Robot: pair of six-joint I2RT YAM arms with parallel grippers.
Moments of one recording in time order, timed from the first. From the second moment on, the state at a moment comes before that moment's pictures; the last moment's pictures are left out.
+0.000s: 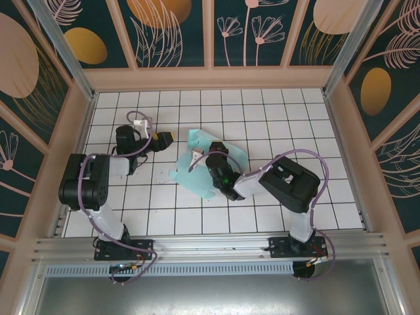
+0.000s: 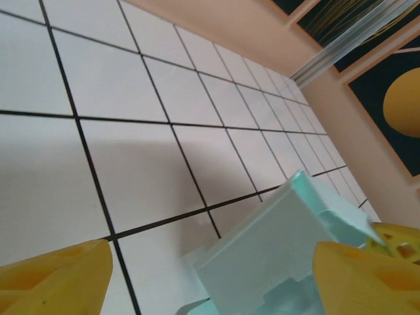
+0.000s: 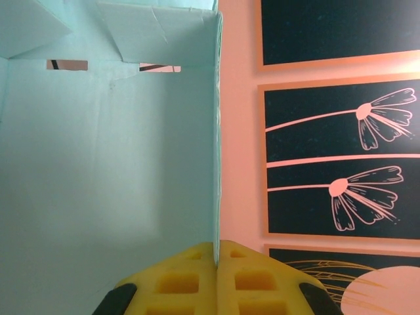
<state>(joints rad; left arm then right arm) -0.06 1.76 0.69 0.68 0.74 -0.50 0.96 1.90 0.79 0.87 0.82 -1.26</state>
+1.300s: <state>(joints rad) -0.19 1.93 0.87 0.49 0.83 -0.30 0.99 2.01 0.73 1.16 0.89 -1.36</state>
